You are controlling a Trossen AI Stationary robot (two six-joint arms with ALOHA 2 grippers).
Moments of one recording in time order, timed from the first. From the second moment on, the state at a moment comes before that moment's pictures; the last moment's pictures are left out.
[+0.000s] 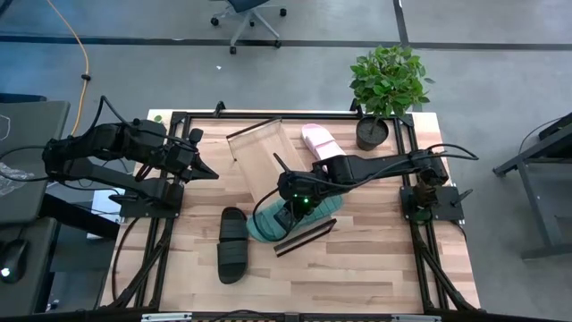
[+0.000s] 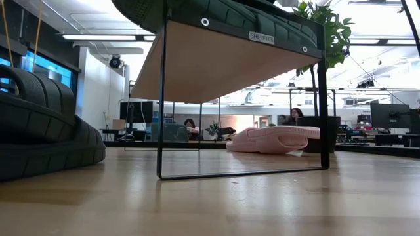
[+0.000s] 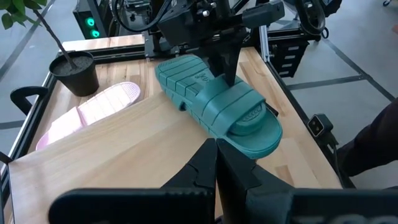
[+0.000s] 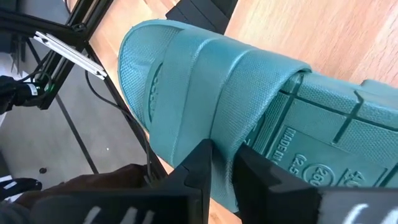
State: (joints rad) left arm 0.07 0.84 1.24 -0.89 0.12 0.08; right arm 0.18 1.91 2.00 -1.07 -0.14 0.94
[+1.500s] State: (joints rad) left arm 0.07 0.84 1.24 -0.93 0.16 0.09; right arm 0.16 1.82 2.00 -1.06 -0.07 0.87
